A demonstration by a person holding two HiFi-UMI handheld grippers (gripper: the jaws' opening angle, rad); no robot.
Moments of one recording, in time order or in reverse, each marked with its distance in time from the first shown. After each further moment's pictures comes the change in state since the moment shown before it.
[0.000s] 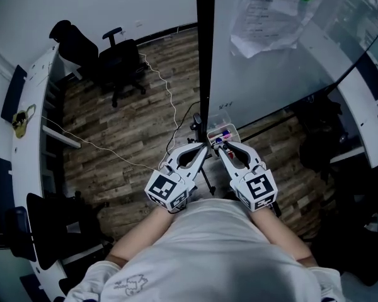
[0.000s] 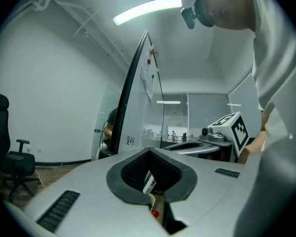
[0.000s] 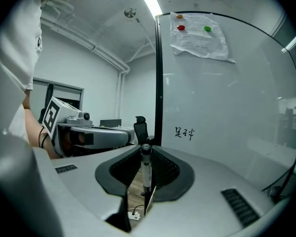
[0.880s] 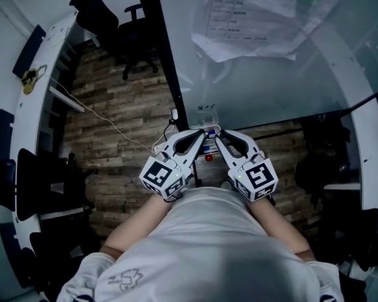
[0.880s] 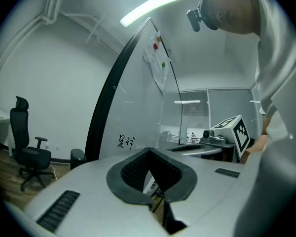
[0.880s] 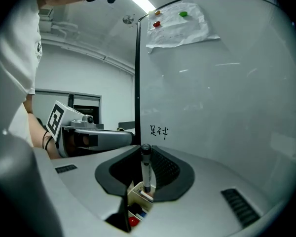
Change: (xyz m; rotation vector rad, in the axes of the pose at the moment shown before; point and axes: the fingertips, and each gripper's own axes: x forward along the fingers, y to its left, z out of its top) left arm 0.086 -0.004 -0.007 -0.032 -0.022 0.228; right arm -0.002 -0.087 -0.007 0.012 -0.009 0.260
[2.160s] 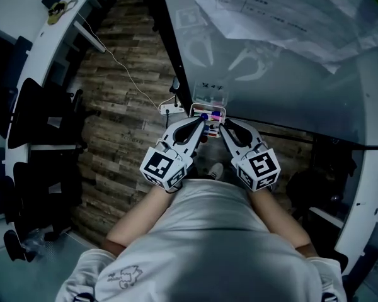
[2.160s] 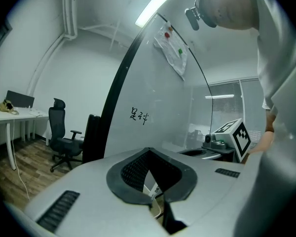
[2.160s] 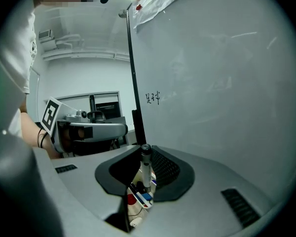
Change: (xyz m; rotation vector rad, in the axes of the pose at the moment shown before) left arm 0.005 0.002 -0.056 -0.073 0.017 0.399; right arm 0.009 -0.029 -0.071 0.059 0.136 0.310
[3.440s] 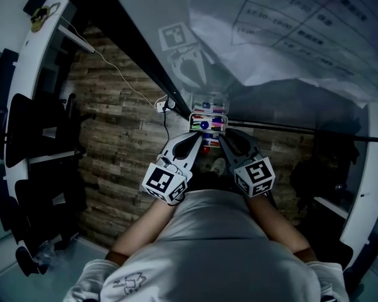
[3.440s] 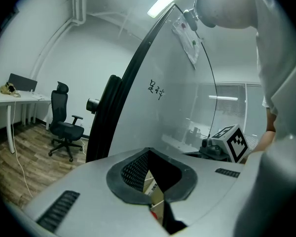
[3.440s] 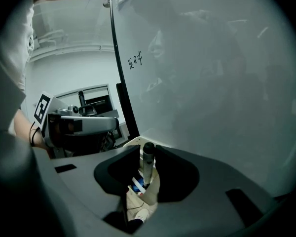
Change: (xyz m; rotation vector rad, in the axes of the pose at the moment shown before) left arm 0.008 0.031 -0.057 -0.103 0.099 -0.008; right arm 0.034 -0.020 -0.066 0.110 0.108 -0.071
